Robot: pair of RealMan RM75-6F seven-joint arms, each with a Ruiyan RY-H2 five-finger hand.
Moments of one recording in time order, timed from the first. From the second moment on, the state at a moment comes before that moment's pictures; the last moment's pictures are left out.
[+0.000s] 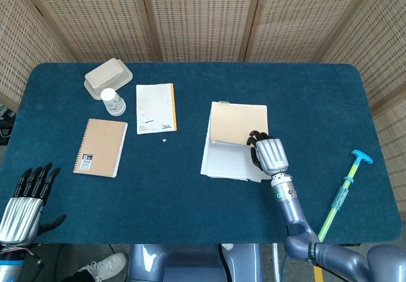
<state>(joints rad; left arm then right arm) -0.01 -1.14 0.03 -1.83 1.65 1.55 0.32 0.59 -1.76 0.25 -1.17 -1.29 1.16 -0.22</state>
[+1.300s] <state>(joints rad) 0.00 -1.15 0.04 -1.83 1.68 1.56 0.34 0.33 -1.40 -0.08 -1.40 -1.65 1.46 0.03</state>
